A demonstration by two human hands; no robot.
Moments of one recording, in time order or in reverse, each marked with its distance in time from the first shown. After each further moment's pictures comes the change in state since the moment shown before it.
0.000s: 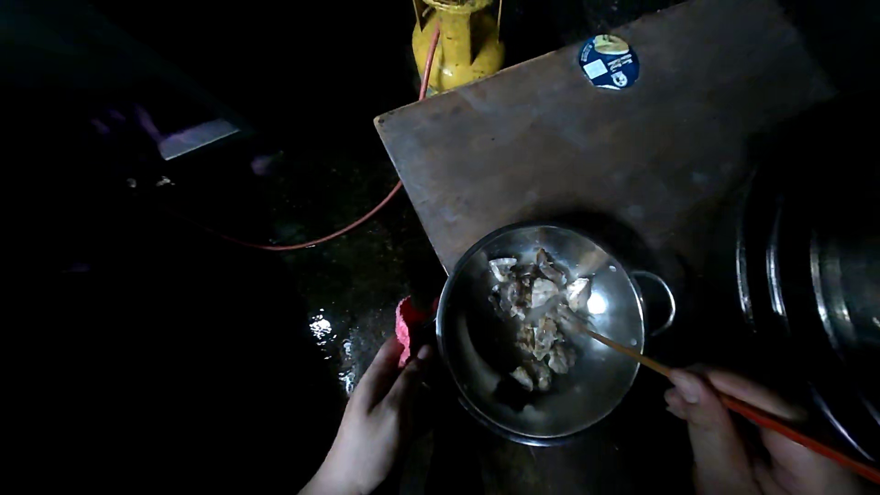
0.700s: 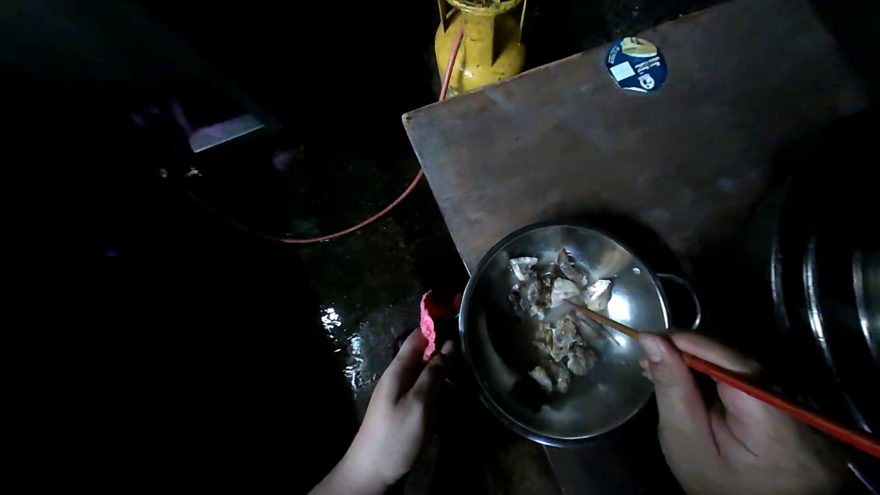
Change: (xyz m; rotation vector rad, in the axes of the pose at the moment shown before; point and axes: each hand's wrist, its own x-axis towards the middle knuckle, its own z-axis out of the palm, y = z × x) left_hand 0.003 -0.011 -0.008 0.048 -0.036 0.021; right_hand 0.014 -0.006 0.046 -0.022 0.097 -0.091
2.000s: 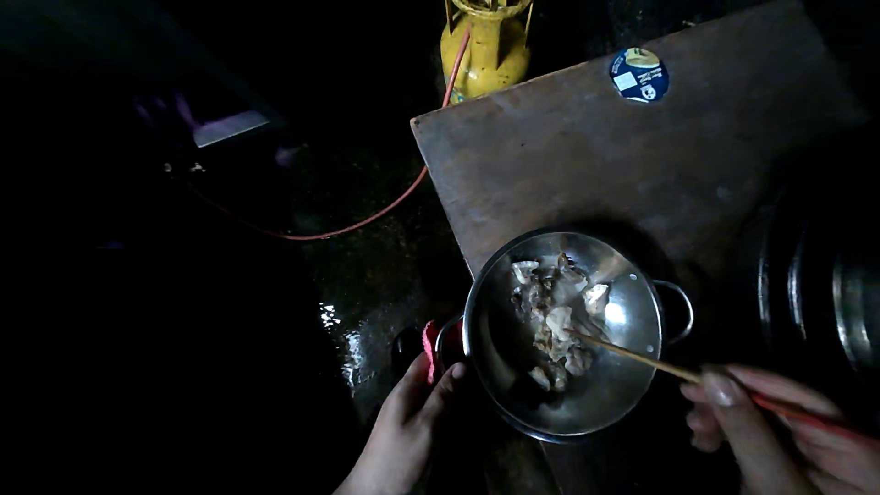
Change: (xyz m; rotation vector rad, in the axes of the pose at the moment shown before) left_hand -0.023 0.000 -0.001 0.014 -0.055 -0.092; right_hand 0.006 -0.026 -0.060 0.233 -0.180 0.401
